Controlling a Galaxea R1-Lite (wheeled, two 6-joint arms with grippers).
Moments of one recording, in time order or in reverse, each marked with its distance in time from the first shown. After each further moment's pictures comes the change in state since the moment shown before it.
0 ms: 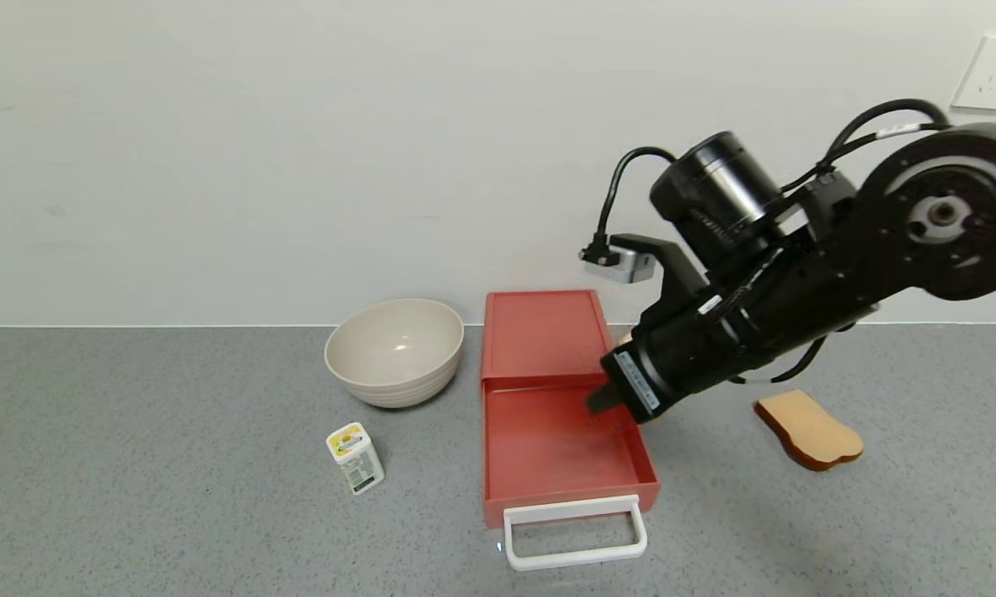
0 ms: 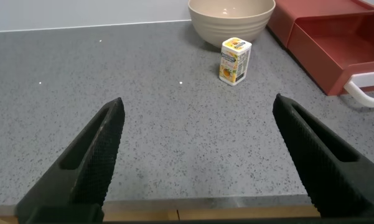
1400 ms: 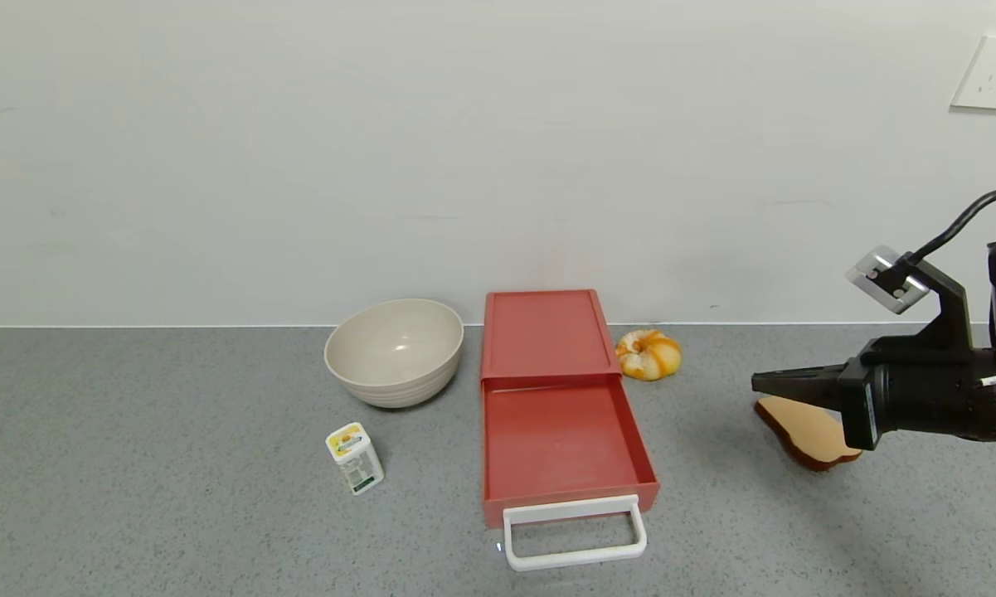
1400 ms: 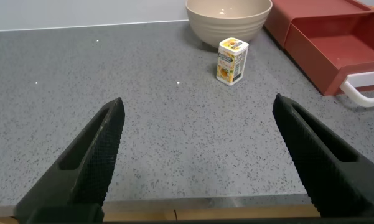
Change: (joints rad) left arm 0.000 0.000 0.000 0.001 -0.005 -0.008; right arm -0.470 -0.429 0.937 -0.877 0.264 -0.173
